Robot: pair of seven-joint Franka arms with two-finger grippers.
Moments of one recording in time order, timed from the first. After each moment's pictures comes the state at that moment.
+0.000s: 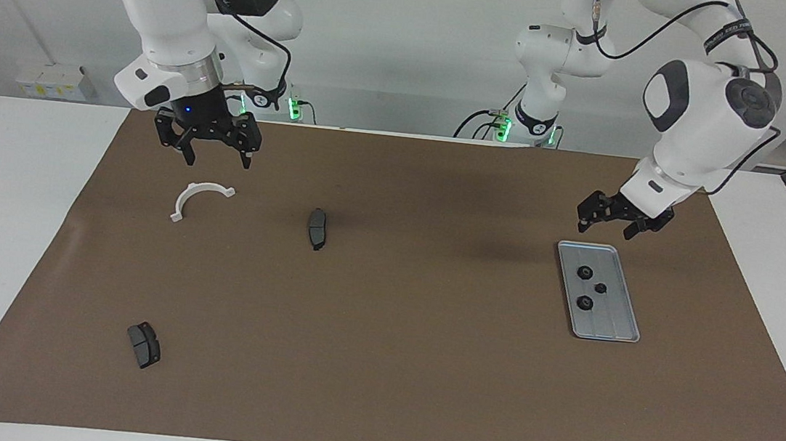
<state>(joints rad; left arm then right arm) -0.22 0.00 0.15 -1.68 -0.03 1.57 0.04 0.05 -0.01 0.09 -1.69 0.01 1.74 0.13</state>
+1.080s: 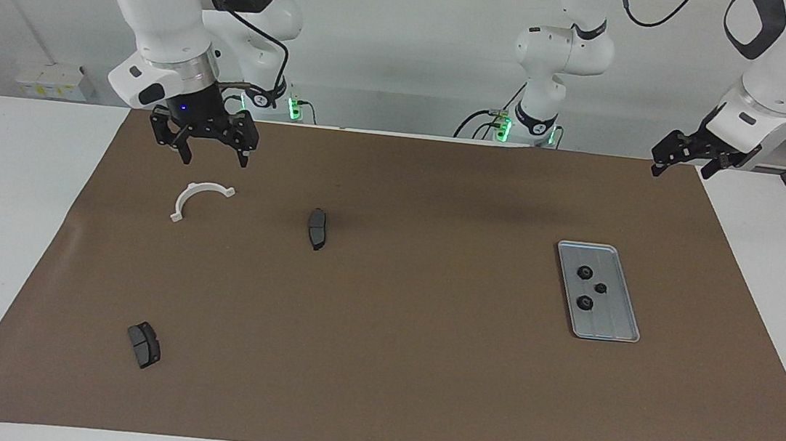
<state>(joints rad) -0.09 -0.06 0.18 -1.68 0.05 1.50 0.14 0.05 0.00 0.09 -1.68 0.01 1.72 0.13</state>
